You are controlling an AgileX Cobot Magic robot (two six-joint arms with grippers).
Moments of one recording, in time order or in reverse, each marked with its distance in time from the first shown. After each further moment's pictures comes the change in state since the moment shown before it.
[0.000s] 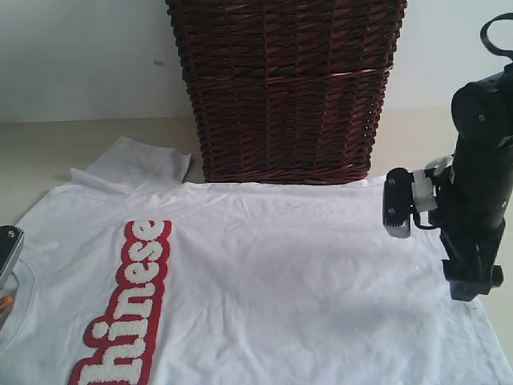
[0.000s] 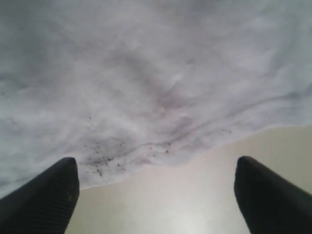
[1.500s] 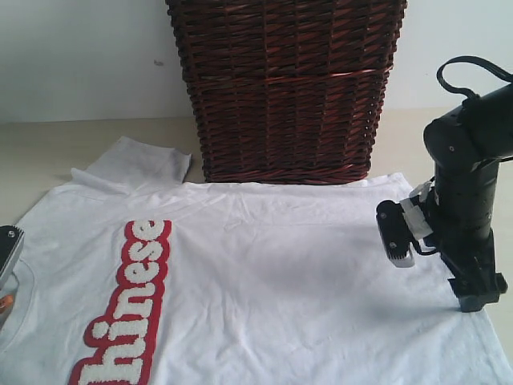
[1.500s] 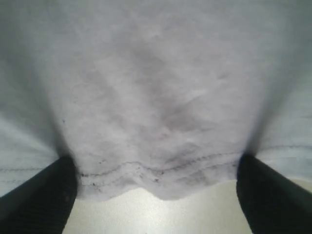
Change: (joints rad) left arm 0.000 0.000 0.000 0.000 -0.002 0.000; right arm 0.008 0.163 -0.020 -0.126 -0.036 -0.115
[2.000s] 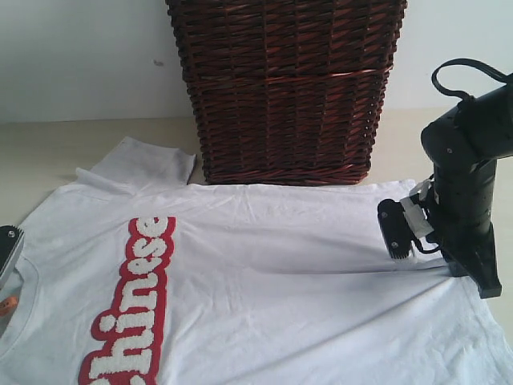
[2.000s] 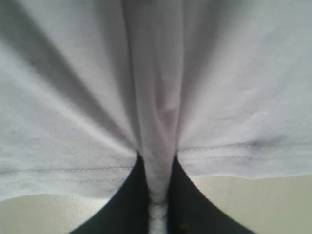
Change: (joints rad) left arm 0.000 0.000 0.000 0.000 0.000 0.000; right arm 0.004 0.013 -0.008 -0.059 -0.015 0.014
